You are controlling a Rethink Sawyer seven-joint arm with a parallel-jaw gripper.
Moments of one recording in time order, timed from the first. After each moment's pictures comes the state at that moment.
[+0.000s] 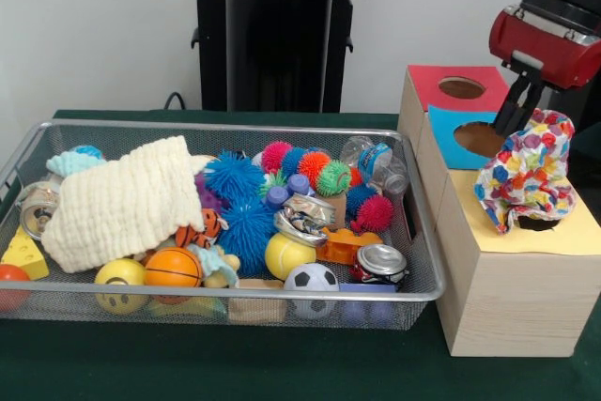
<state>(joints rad) 0.57 -0.36 -0.71 1.43 0.52 0.58 2.57</state>
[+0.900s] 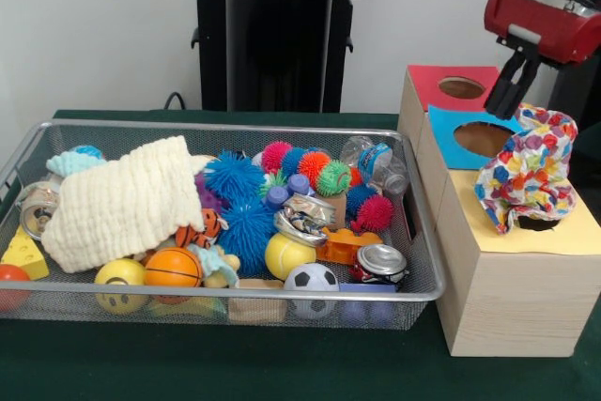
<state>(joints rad) 0.60 -0.35 -0.79 1.42 0.52 0.59 2.57</state>
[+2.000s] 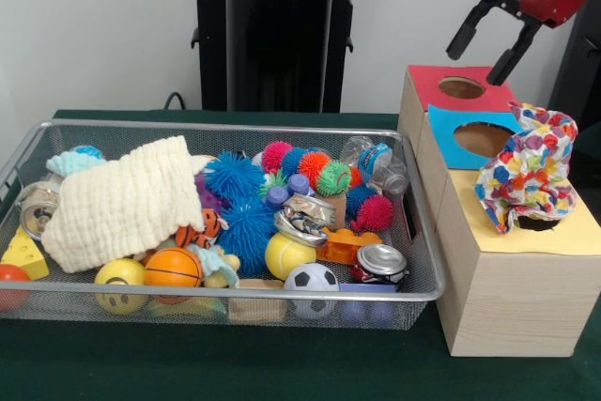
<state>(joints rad) 0.65 -0.33 -0.92 1.41 0.52 0.72 2.57</state>
